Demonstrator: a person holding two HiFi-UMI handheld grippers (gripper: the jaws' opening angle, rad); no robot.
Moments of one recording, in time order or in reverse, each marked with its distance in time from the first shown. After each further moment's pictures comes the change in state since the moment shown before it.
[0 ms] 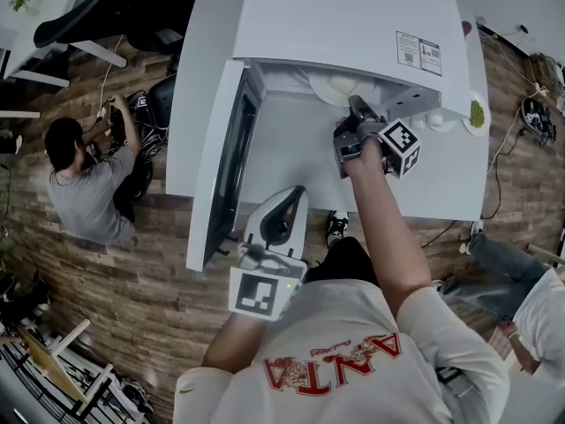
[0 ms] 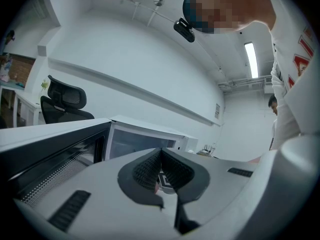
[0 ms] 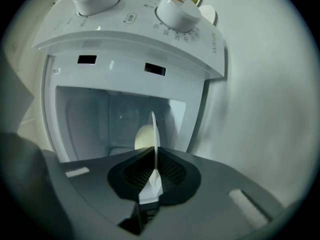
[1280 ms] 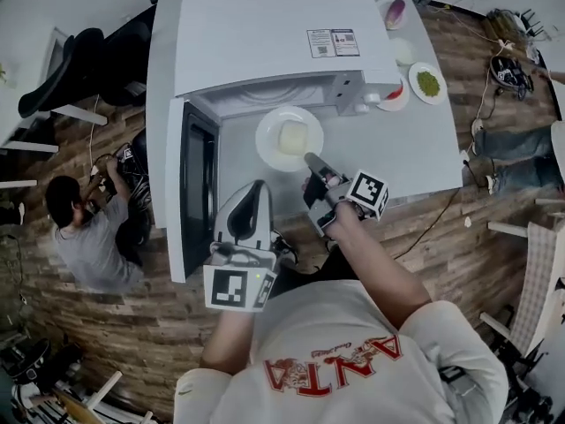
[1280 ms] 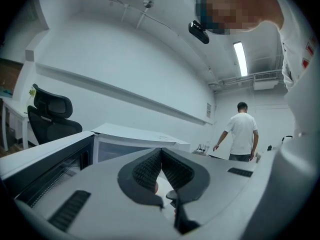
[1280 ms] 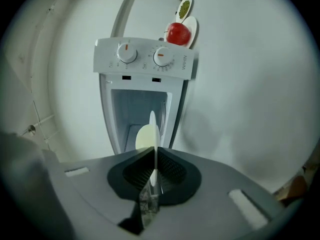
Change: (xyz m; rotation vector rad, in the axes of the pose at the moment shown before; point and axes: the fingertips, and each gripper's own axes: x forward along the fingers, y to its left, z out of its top) left arm 0.016 -0.025 0.029 0.092 -0.043 -0.062; right arm -0.125 -0.016 -0.055 -0.017 0.189 0.134
